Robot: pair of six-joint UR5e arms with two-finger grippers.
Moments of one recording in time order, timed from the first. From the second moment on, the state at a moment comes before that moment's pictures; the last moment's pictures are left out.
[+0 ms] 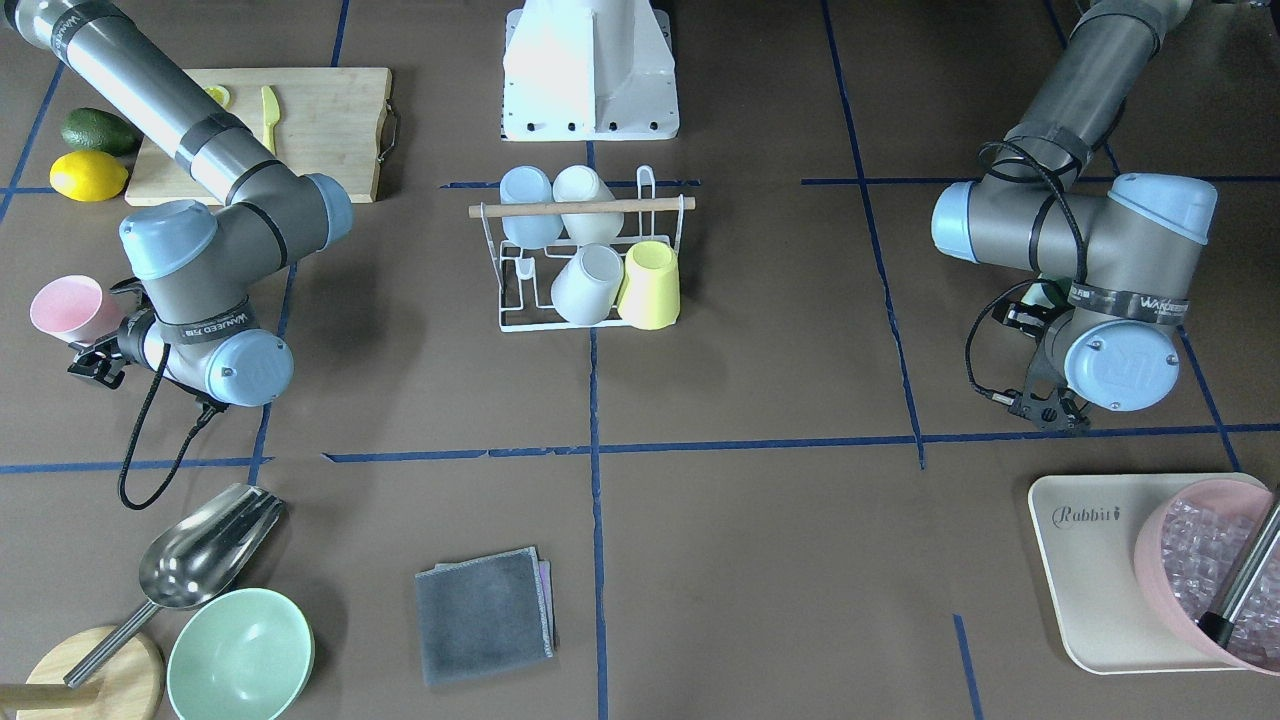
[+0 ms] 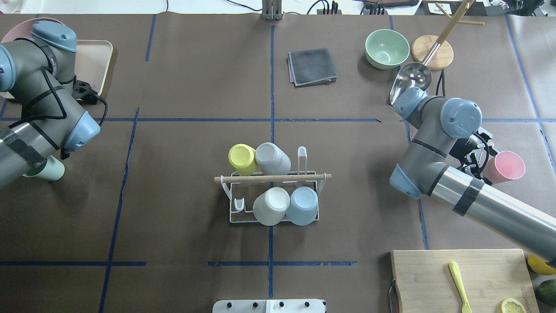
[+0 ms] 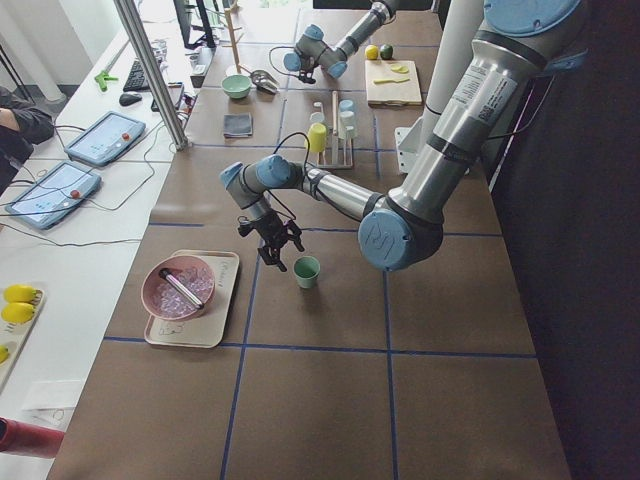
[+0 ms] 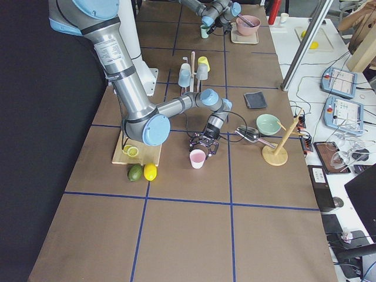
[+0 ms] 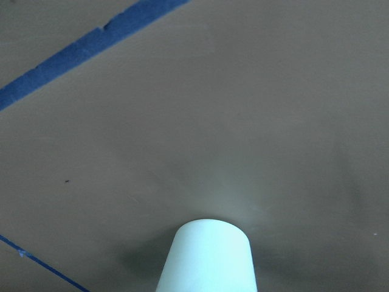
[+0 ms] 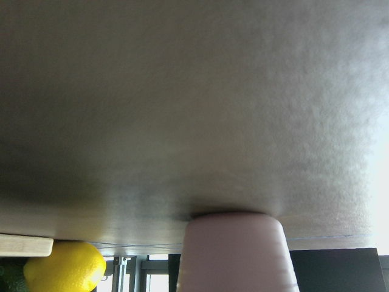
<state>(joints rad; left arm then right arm) -0.96 -2.07 -1.37 -0.95 -2.10 0.15 0.73 -1.07 1.33 -2.38 1.69 -0.46</state>
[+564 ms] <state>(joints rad) -0.95 -2.07 -1.32 -0.94 -2.11 0.15 0.71 -1.08 1.33 -2.40 1.66 -0.47</state>
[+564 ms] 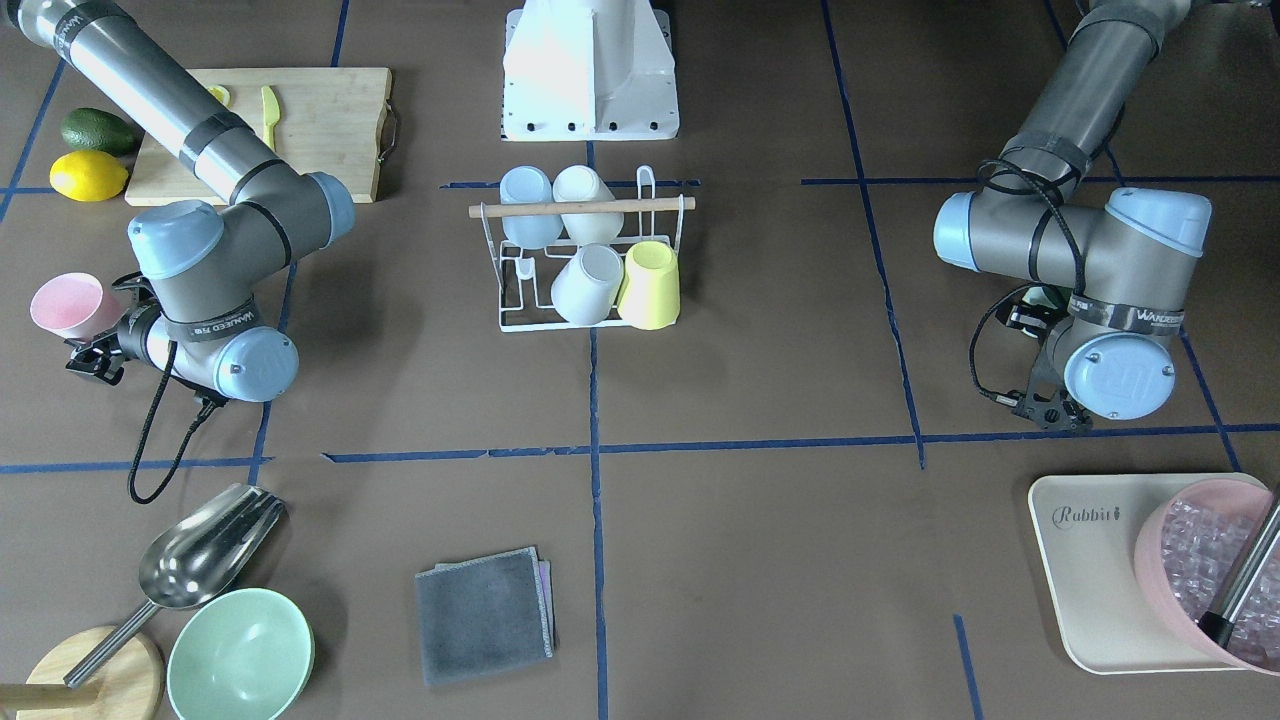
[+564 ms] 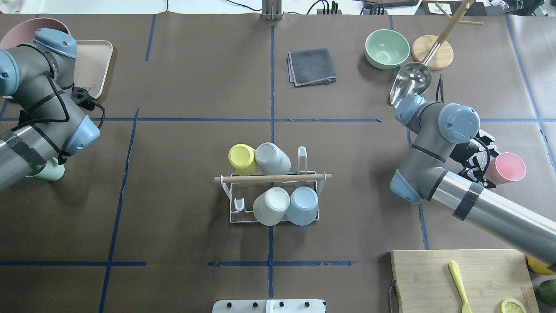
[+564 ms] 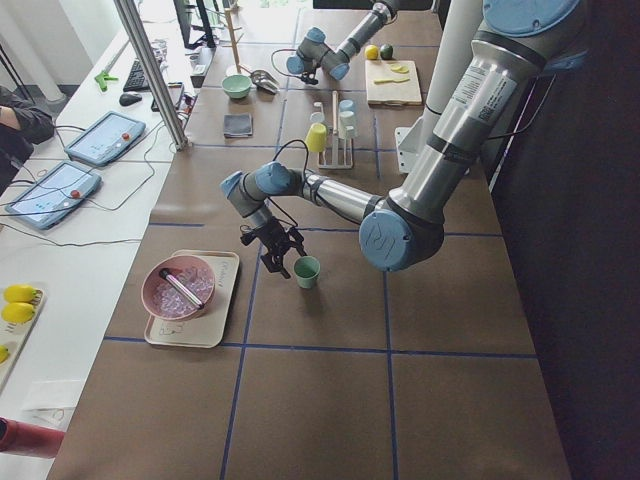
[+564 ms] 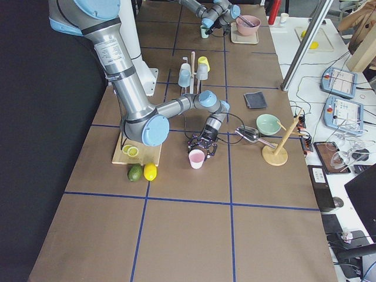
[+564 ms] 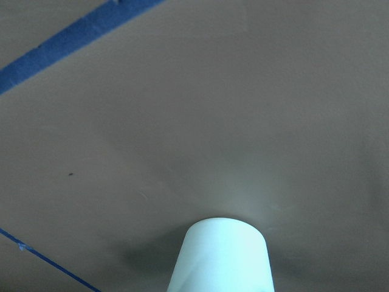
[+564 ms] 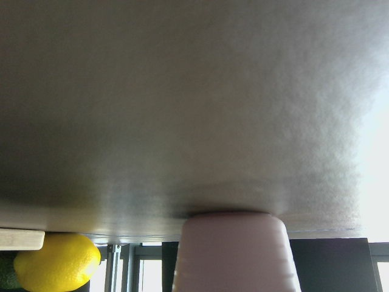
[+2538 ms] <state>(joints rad) -0.95 -2.06 -1.40 -0.74 -2.18 0.18 0.83 -1.09 1.55 -2.40 1.78 -0.44</state>
